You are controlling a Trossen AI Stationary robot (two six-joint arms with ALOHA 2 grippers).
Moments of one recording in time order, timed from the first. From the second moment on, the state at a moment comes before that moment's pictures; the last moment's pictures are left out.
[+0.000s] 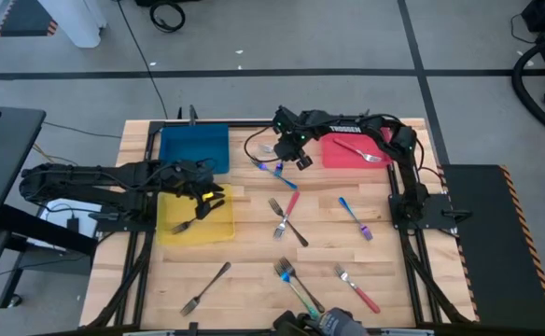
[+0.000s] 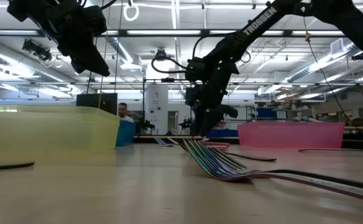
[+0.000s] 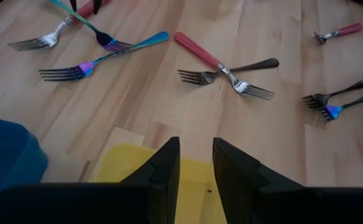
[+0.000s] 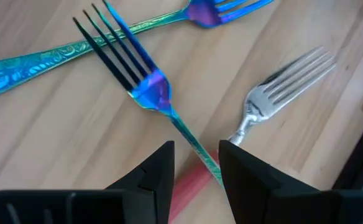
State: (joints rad) left arm 0.09 0.90 0.62 -0.38 -0.03 -0.25; right arm -0.52 2.08 1.55 -0.65 -0.14 -1.10
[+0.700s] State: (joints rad) left arm 0.09 0.90 0.62 -0.36 -0.03 -0.25; right arm -0.51 2.11 1.55 -0.61 -0.19 -1.17
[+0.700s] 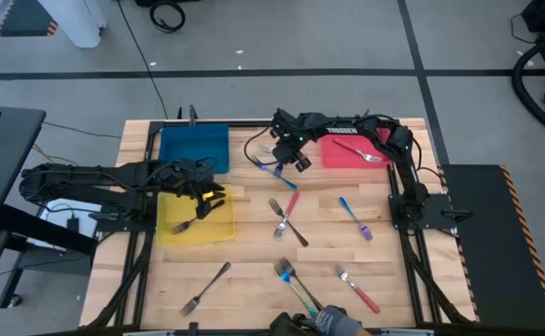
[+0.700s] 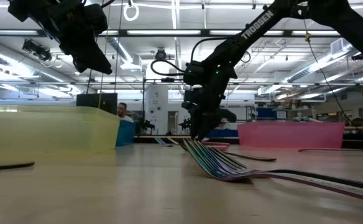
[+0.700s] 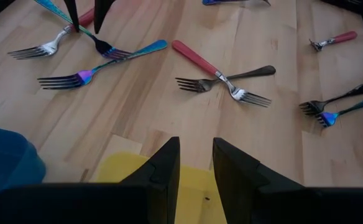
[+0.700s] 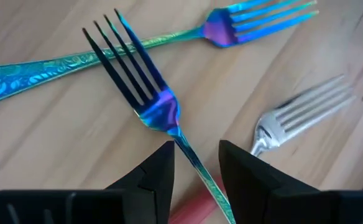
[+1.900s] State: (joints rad) left arm 0.10 0.90 0.62 -0.35 -0.04 -0.27; right arm -0.52 2.15 1.55 -0.56 -0.11 -1.06
